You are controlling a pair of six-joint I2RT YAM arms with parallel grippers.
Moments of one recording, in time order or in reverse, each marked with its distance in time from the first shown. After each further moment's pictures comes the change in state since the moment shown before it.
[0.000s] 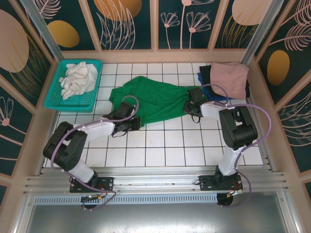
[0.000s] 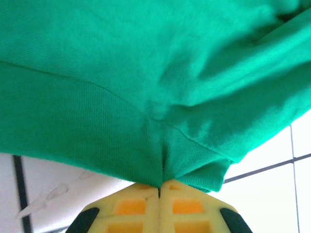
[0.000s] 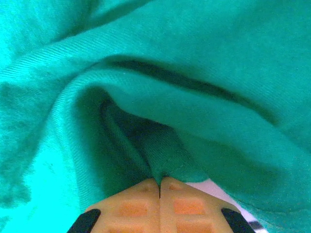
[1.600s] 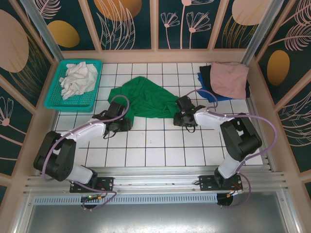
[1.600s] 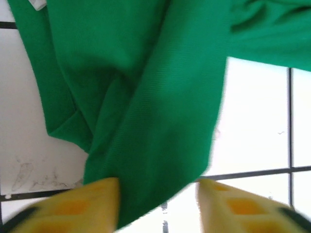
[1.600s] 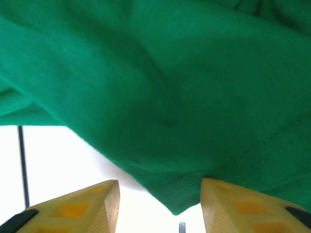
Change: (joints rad) left arm 0.105 -0.092 -0.023 -0.196 -0.146 0.099; right arm 0.221 -0.111 -0.049 -0.212 -0.003 -0.060
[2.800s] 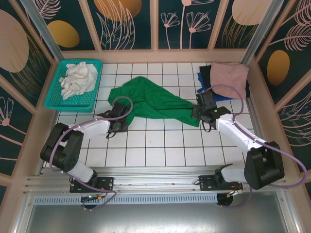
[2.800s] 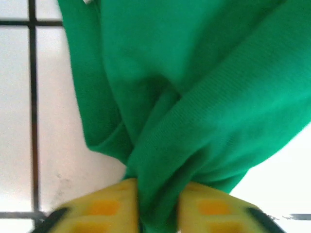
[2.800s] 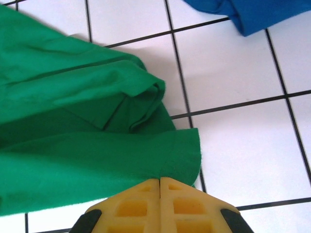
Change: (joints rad) left arm -0.007 0.112 0.031 -0.004 -0.165 0.029; right arm -0.182 -0.405 -0.076 -0.101 0.104 -0.055
